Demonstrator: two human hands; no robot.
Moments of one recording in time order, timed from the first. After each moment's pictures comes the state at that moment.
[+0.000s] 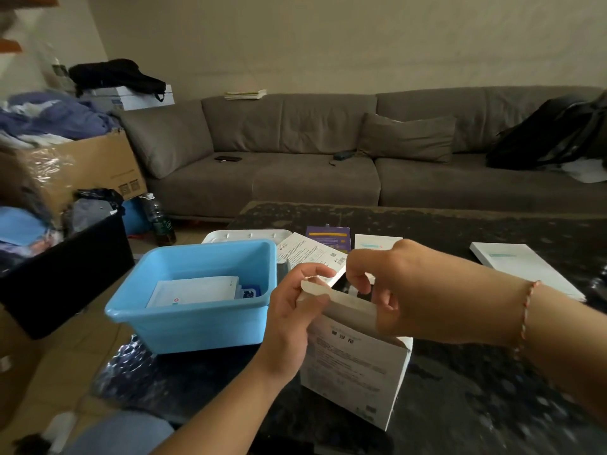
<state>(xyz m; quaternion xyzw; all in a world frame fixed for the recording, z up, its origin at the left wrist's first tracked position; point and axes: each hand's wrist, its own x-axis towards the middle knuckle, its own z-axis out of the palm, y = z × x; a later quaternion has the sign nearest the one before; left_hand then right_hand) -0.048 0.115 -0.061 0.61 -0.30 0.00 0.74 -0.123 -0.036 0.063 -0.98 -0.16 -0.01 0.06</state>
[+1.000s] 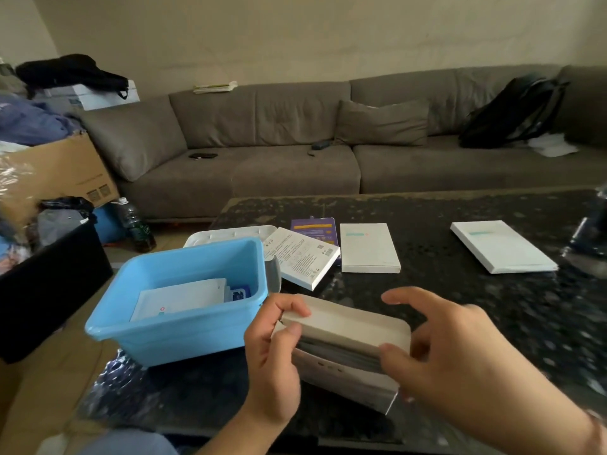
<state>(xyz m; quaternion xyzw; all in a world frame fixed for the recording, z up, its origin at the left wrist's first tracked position) -0.076 0.130 -0.077 0.59 -0.27 0.08 0.76 -0.189 -0.018 0.010 -0.93 0.11 -0.09 0.33</state>
